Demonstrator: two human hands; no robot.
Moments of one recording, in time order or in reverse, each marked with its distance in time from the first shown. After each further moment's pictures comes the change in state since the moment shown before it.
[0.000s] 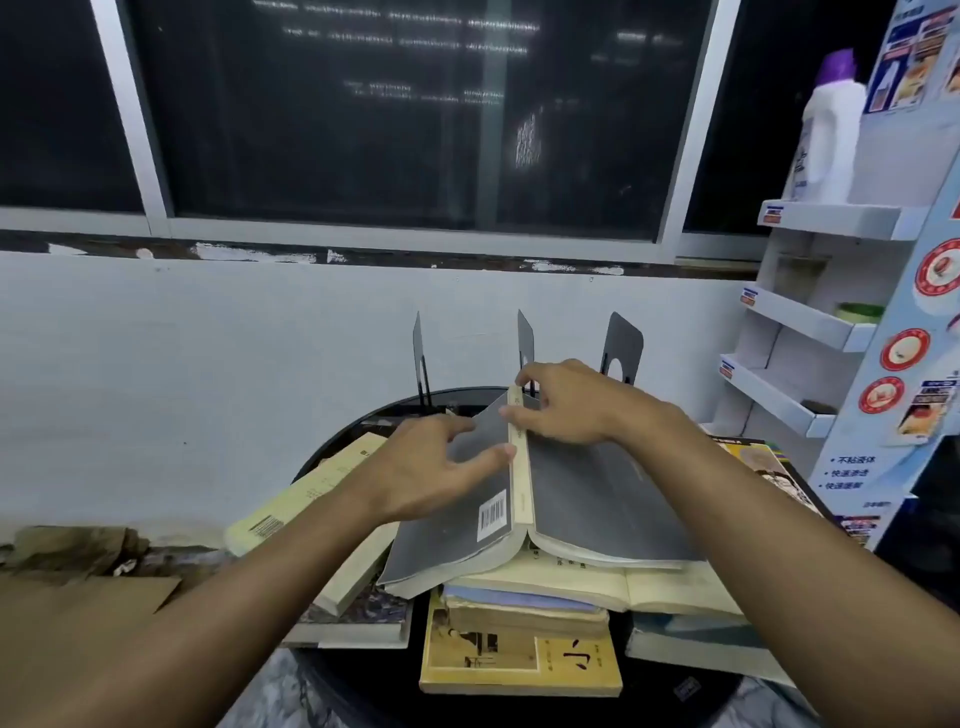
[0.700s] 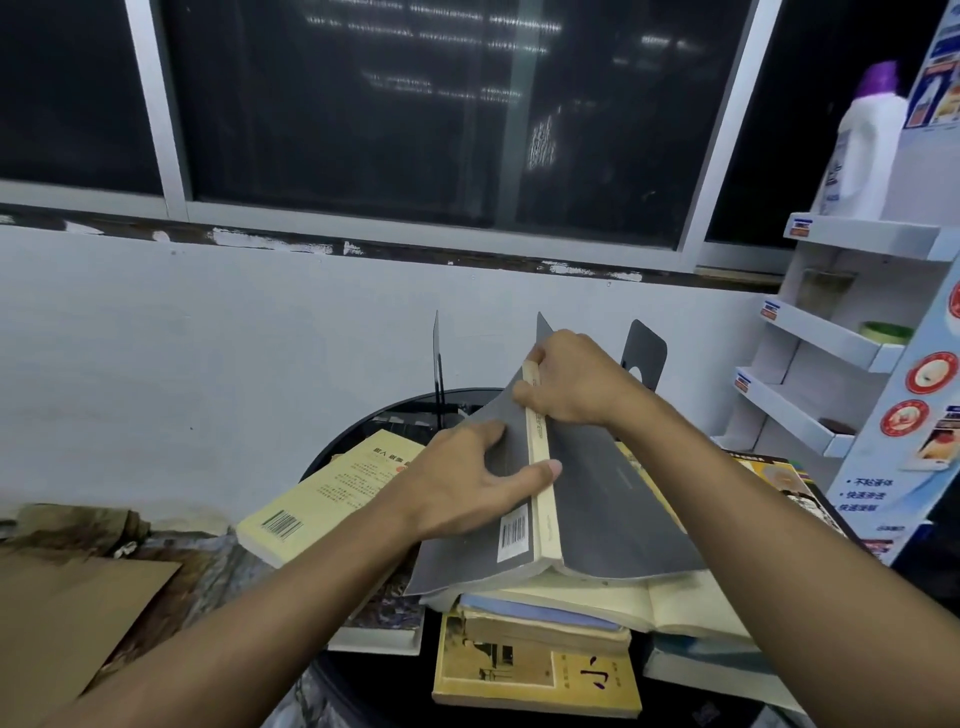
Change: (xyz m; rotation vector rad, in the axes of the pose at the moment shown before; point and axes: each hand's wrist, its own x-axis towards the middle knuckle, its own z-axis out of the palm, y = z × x) left_hand -0.002 0.001 0.010 -0.112 0.014 -0.029; right_hand 0.016 -0.037 -0.012 0.133 0.176 0.104
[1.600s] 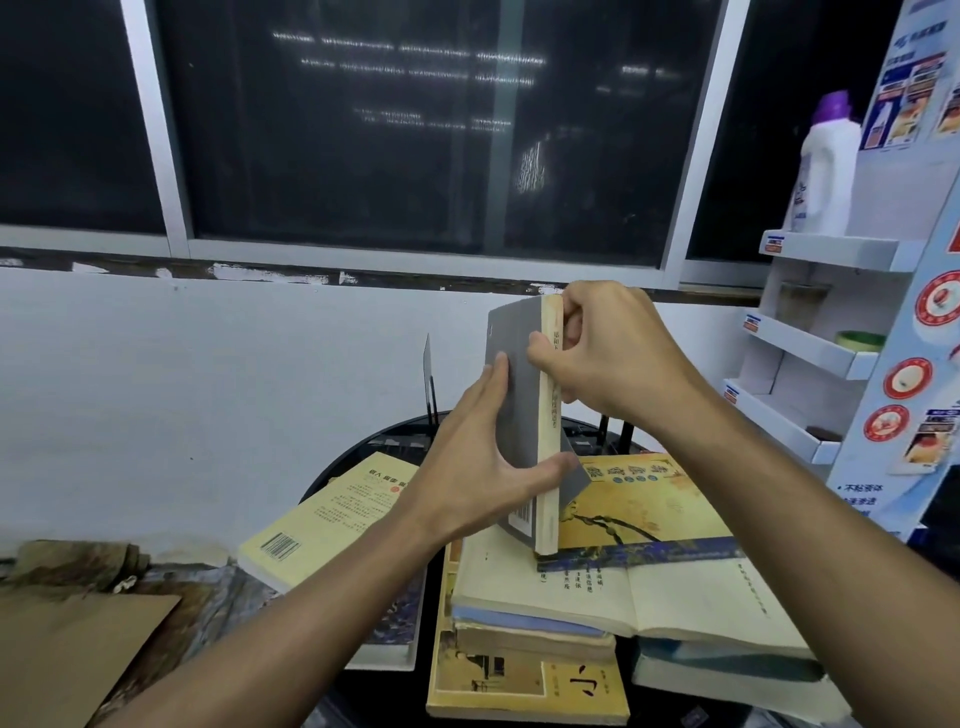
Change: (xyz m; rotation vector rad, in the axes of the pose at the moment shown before) left_hand 0.006 0.029 0.003 -0.102 0.252 0.222; right_hand -0.055 -0.027 -0.064 0.050 0.401 -0.107
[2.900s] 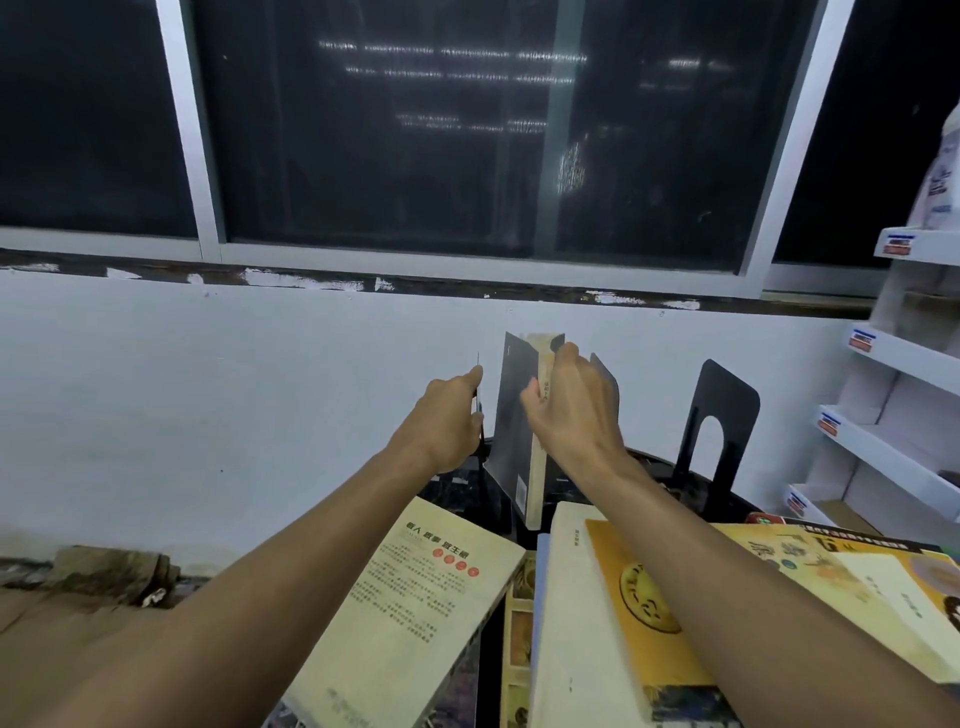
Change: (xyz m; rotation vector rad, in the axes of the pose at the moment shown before) left_hand 0.131 -0.150 -0.035 0.364 -0.052 -0.181; right_hand 0.083 0.038 0.188 -0.111 0.108 0.097
